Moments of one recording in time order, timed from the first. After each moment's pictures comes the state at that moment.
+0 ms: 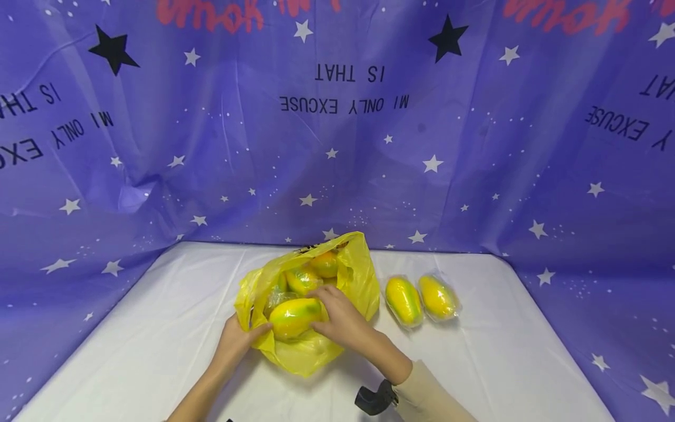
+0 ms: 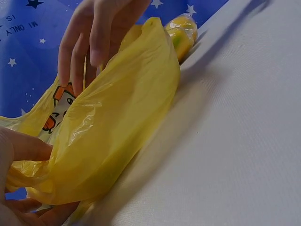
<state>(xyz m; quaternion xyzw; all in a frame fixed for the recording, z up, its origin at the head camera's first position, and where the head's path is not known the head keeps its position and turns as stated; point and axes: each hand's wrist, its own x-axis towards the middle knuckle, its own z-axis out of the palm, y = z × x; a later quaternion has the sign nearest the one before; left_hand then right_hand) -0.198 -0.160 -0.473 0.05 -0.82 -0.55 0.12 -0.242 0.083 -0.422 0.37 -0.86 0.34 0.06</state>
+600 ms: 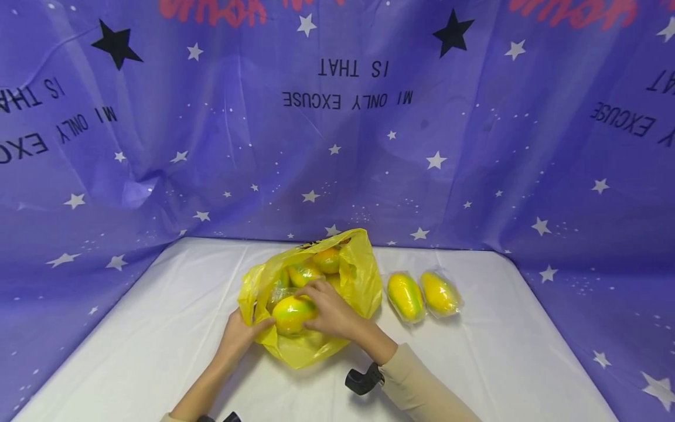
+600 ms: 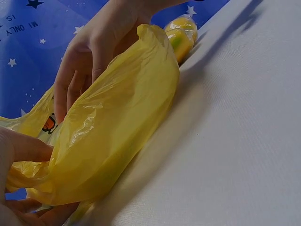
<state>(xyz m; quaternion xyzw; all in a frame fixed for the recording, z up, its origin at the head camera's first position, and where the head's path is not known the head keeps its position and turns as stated) -0.197 -0.159 -0.472 0.05 -0.81 -0.57 0.12 -0.260 0.060 -0.436 0.41 -0.87 0.28 0.02</state>
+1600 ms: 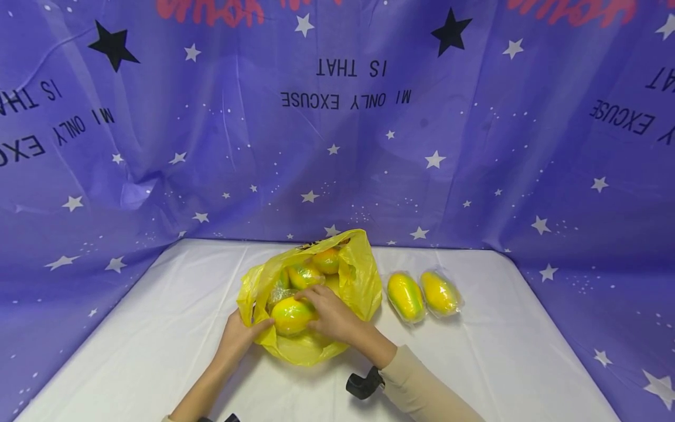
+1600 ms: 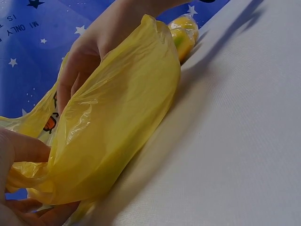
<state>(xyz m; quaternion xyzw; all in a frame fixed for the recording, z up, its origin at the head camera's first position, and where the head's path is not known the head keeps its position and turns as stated) -0.198 -0.159 -0.471 0.04 -0.82 -0.56 0.13 -0.260 0.059 -0.443 0.41 -0.87 0.26 0.04</state>
